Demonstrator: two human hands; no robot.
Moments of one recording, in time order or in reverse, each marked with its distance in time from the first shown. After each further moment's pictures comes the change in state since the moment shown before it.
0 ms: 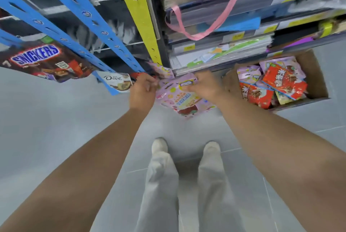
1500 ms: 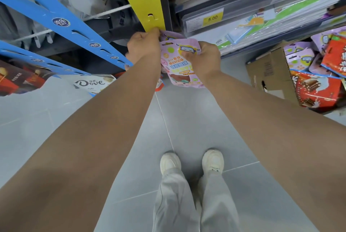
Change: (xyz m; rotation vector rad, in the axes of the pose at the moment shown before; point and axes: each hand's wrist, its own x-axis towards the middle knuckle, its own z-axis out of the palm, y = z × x) left_hand 0.207 -0.045 0.106 -0.246 0.232 -0.394; right_hand 0.217 0.076 0.104 0.198 0.400 0.040
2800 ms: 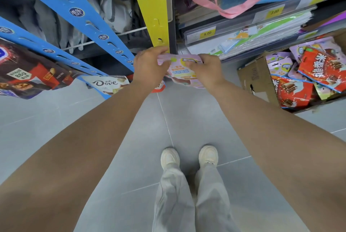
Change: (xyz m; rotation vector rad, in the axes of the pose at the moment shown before) left_hand -0.045 0.003 -0.079 0.518 -0.344 0.731; right_hand -0.064 -0.048 -0.040 0.059 -0.076 0.032
